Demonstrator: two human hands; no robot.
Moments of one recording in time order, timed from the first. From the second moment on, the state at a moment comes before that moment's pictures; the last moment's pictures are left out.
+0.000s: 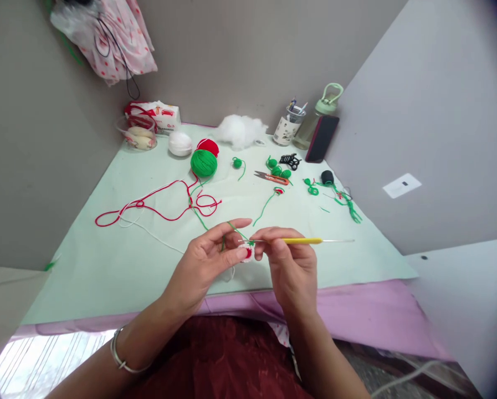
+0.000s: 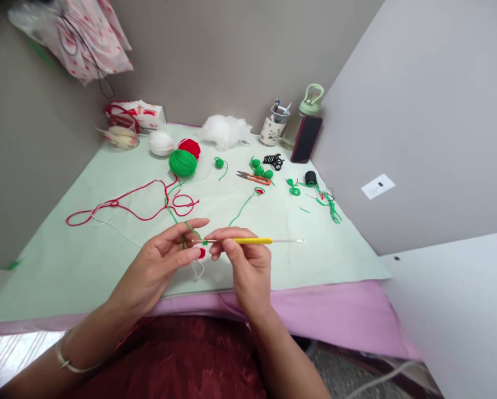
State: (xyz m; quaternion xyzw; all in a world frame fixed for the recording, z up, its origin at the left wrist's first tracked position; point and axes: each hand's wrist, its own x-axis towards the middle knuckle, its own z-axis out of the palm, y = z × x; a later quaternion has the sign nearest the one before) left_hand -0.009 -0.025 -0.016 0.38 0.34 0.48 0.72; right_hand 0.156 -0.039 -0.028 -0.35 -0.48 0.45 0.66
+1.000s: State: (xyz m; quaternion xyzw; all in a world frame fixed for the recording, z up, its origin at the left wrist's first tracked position) left_hand -0.009 -0.027 -0.018 0.43 0.34 0.51 0.67; right_hand 0.159 -0.040 -0.031 -0.33 -0.60 0.30 0.66
